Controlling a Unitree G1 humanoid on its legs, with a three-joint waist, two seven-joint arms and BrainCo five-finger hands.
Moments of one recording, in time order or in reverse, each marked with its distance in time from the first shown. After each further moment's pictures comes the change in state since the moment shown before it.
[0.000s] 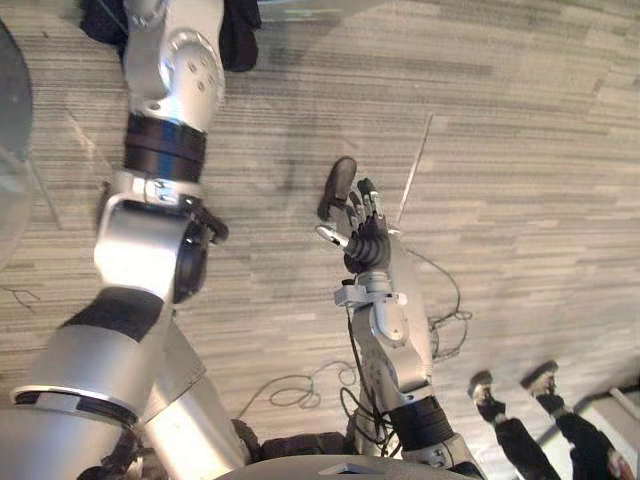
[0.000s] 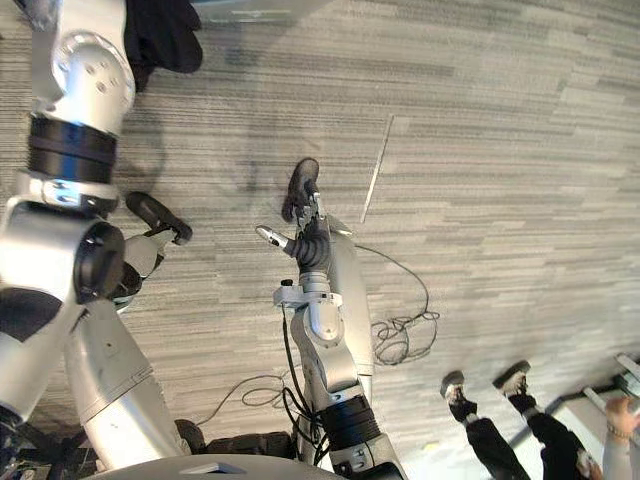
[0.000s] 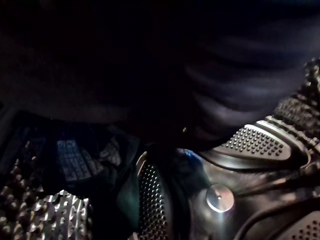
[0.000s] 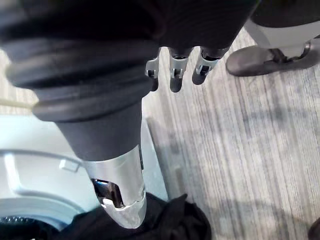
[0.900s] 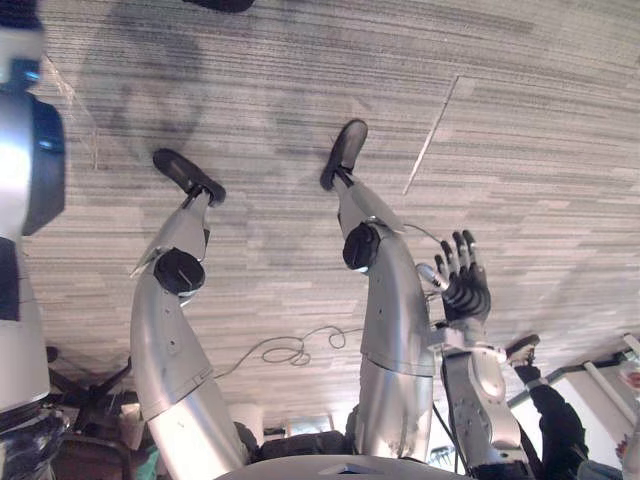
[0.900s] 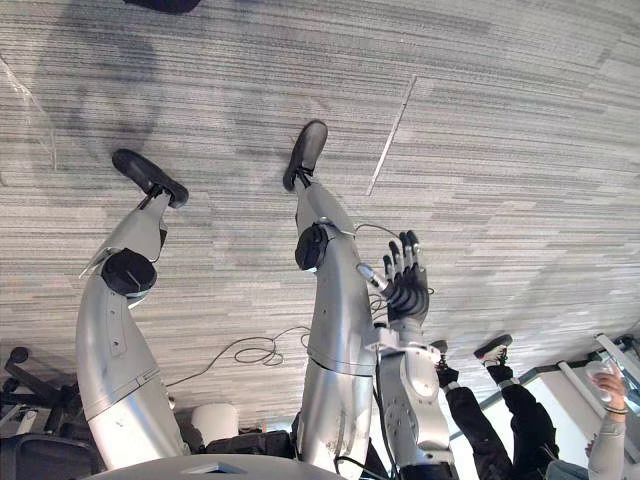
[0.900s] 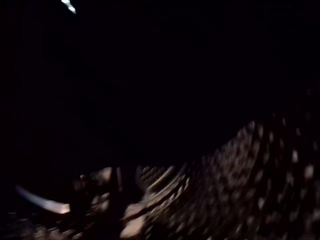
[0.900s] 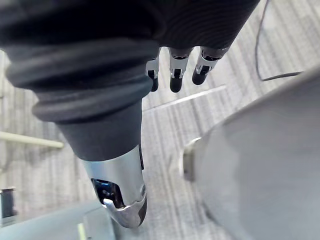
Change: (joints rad) left arm -0.485 0.376 -0.663 -0.072 0.243 0.013 0.044; right arm 0.252 -0.248 -0.270 -0.122 0.369 -0.028 0.098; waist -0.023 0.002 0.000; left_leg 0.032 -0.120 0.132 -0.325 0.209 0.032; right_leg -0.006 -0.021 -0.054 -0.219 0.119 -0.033
